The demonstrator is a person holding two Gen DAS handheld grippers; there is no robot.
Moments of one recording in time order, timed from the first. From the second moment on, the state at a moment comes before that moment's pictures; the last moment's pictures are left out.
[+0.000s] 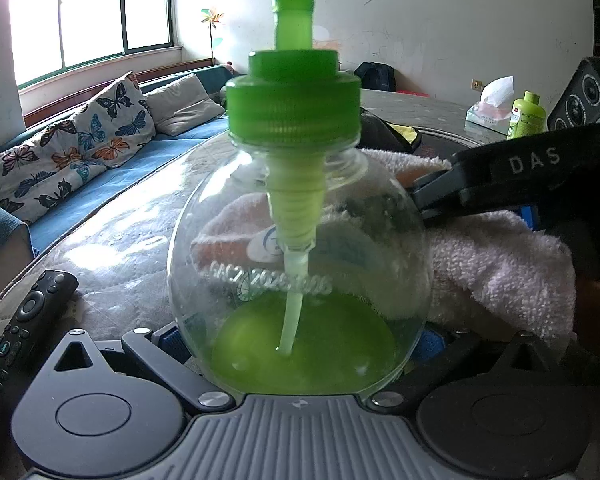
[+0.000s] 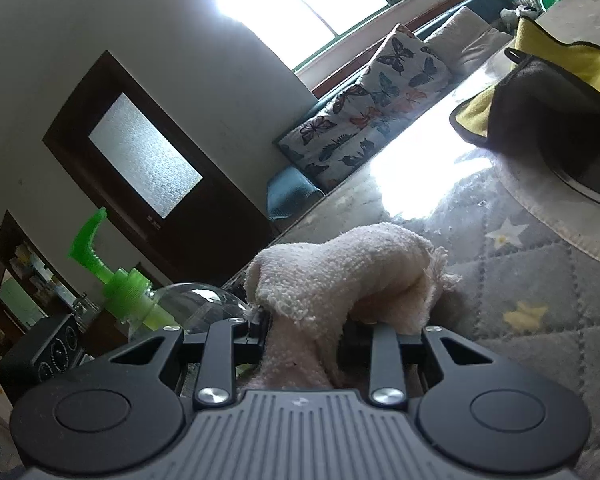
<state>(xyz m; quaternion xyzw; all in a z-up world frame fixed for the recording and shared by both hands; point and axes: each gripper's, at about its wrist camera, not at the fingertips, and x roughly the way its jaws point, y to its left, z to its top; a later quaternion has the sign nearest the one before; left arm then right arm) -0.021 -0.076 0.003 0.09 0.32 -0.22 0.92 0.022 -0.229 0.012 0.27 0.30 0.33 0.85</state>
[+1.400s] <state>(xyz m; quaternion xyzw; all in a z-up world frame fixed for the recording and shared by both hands) -0.024 -0.076 0.007 0.08 0.32 -0.22 0.92 0.019 -0.232 0.014 0.28 0.29 0.34 0.85</state>
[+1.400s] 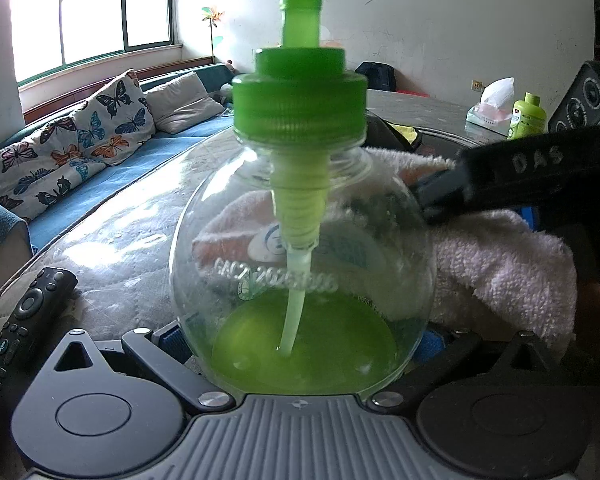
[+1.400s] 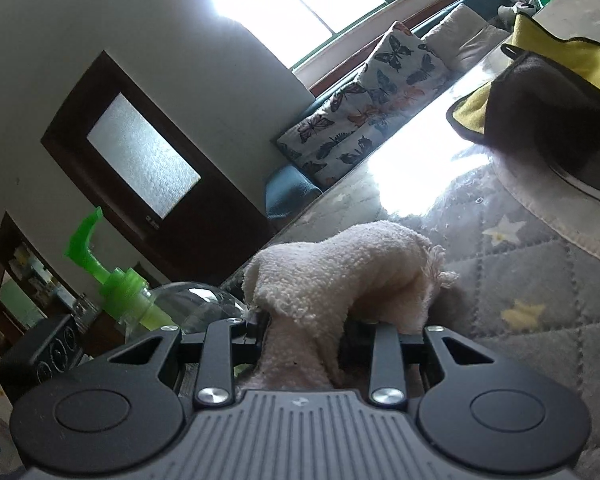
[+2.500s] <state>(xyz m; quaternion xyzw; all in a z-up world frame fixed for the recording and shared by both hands) -0.033 -0.090 0.011 0.08 0.32 -0.12 0.94 0.024 -0.237 0.016 0.28 0.30 0.34 0.85</state>
